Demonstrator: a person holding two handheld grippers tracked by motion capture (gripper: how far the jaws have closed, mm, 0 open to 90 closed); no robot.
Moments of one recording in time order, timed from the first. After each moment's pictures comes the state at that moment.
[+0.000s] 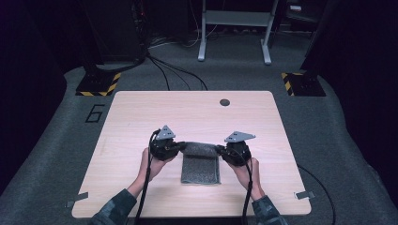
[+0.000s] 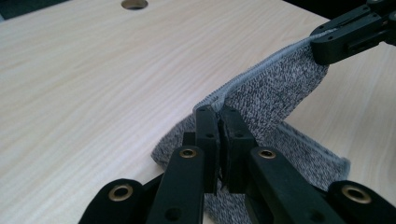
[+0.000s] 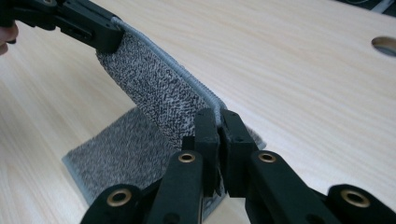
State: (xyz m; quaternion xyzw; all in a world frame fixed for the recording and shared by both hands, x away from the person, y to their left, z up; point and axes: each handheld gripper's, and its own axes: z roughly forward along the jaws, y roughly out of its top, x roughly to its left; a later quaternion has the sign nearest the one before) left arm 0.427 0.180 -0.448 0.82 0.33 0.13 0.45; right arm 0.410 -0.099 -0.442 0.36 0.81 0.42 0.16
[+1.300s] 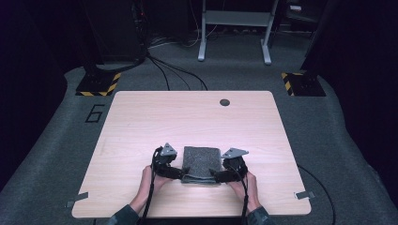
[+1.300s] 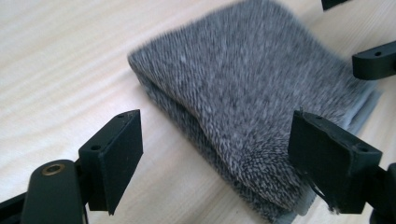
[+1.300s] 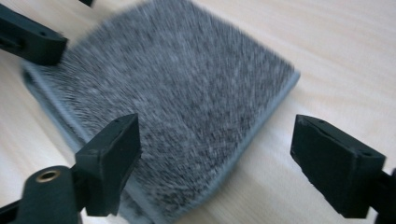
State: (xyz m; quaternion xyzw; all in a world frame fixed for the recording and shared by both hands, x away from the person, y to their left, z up) left arm 0.399 0.176 -0.502 0.84 0.36 0.11 0.38; right arm 0.390 -0.095 -0.500 0.38 0.83 0.37 0.15
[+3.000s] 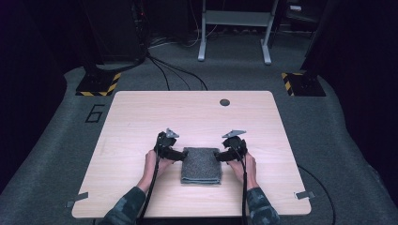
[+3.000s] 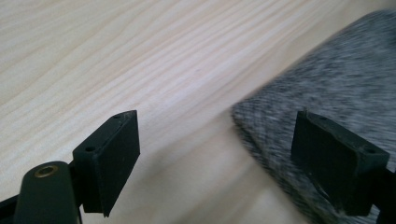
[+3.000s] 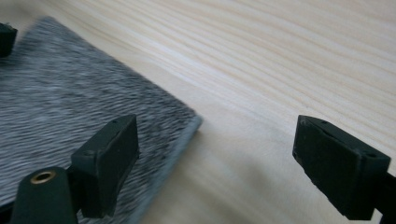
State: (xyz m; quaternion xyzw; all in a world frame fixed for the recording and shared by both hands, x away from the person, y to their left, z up) left arm 0.460 0.178 -0.499 0.83 0.41 0.14 0.35; right arm 0.458 -0.099 -0.495 0.44 0.82 0.32 0.17
